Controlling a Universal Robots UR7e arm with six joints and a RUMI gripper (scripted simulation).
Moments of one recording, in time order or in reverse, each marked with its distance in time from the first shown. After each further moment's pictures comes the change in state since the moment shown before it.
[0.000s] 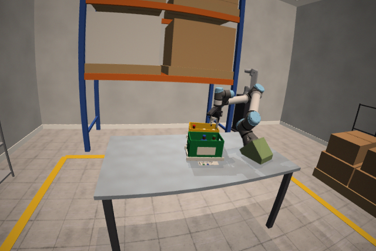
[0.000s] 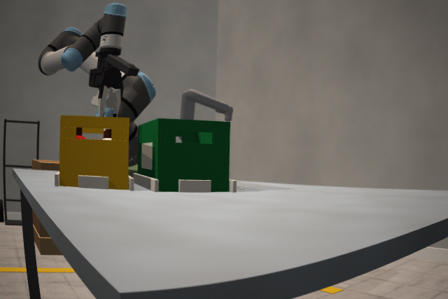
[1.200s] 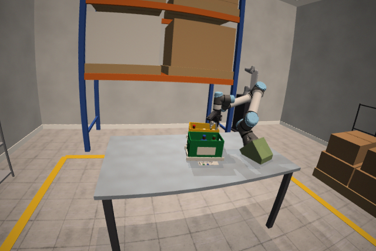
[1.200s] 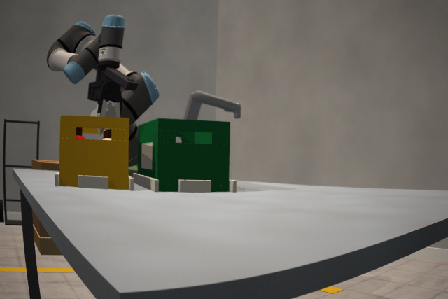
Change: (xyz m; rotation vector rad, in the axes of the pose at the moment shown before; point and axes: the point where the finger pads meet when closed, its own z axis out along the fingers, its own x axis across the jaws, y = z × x) arm 0.000 0.000 0.042 -0.001 -0.001 0.000
